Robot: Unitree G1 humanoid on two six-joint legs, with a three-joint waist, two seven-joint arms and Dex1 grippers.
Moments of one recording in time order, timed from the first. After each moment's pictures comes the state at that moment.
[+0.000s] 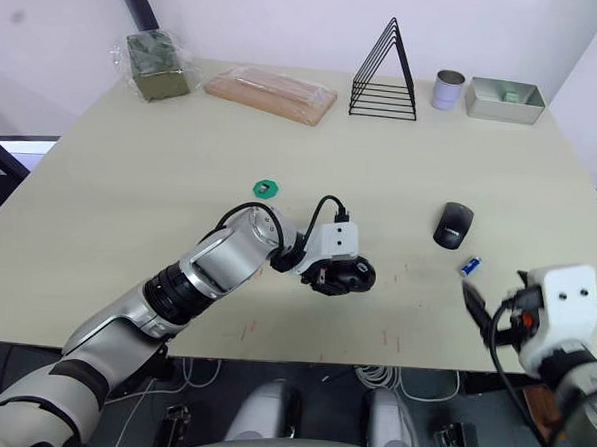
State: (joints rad) left arm -0.80 0.47 -0.69 -0.09 0.05 0.87 -1.07; right arm 0.41 -0.63 -0.53 -0.98 0.94 0.89 -0.09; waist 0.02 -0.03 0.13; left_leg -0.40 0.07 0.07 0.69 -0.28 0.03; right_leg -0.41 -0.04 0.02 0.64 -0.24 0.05
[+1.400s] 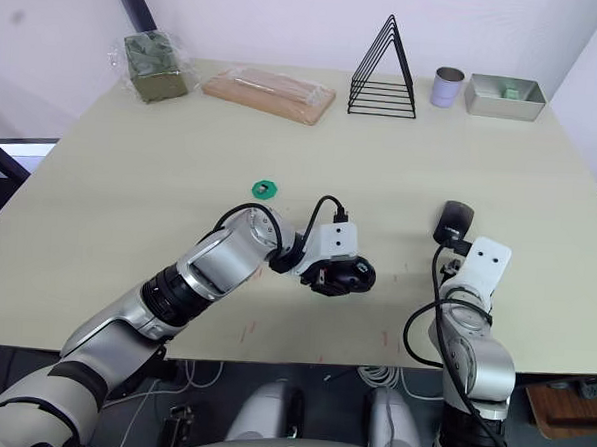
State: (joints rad) left arm -0.79 0.48 -0.69 -0.11 0.04 0.88 -1.06; right arm -0.07 0.06 -0.13 -0.47 0.20 0.86 -0.53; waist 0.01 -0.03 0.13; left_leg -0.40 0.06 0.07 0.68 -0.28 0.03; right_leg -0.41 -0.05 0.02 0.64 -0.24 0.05
